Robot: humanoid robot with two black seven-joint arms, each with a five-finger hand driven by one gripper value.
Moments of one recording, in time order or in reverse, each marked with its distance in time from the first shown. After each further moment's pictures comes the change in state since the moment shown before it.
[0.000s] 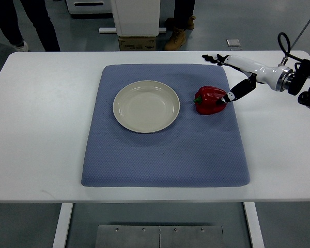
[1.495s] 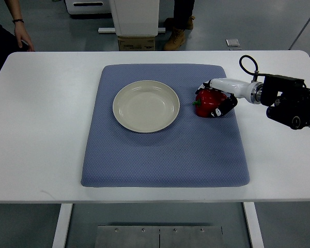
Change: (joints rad) left arm 0.000 0.000 0.000 0.000 0.000 0.000 0.000; right arm -0.081 0.260 -0.207 -0.285 0.020 -0.049 -0.125
